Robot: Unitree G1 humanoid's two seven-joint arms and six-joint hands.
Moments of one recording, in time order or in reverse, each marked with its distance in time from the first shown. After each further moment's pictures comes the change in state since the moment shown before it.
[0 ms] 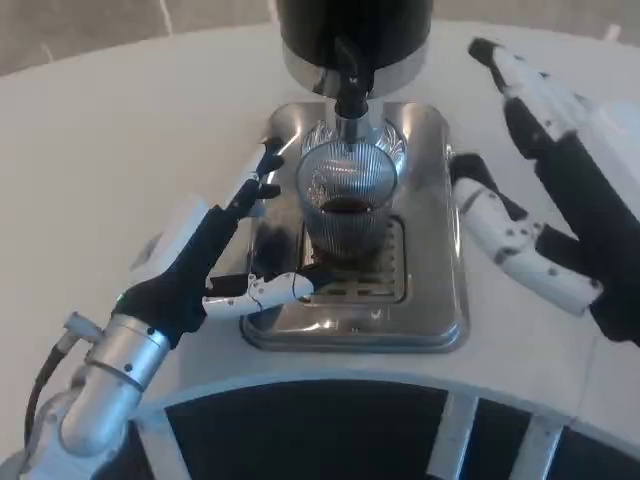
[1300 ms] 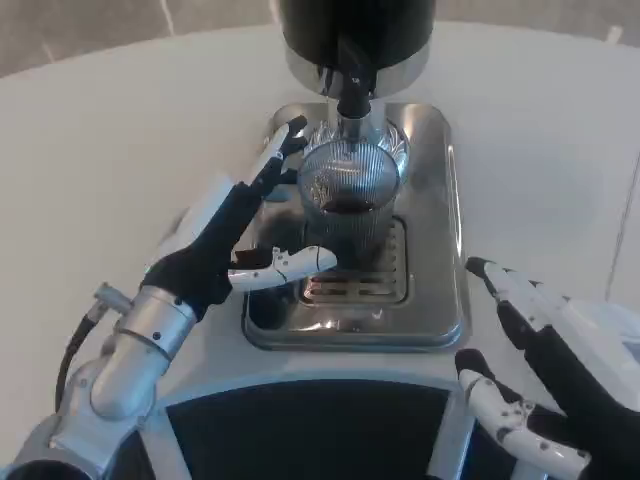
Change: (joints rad) left arm -0.131 -0.048 -0.019 0.135 -0.006 -0.001 -0.010; right arm 0.435 0.354 -0.140 -0.002 -0.140 -0.427 0.227
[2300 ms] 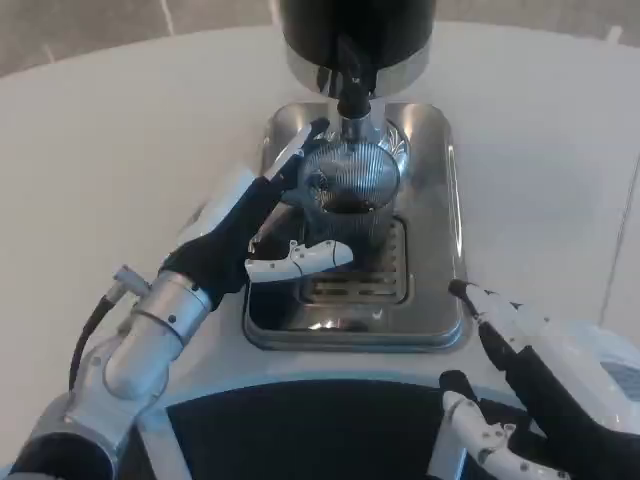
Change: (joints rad) left arm -0.096 -0.019 -0.015 0.128 -0.001 -0.020 -0.054; right arm 0.053 0.065 0.054 0.000 -0.051 -0.041 0.011
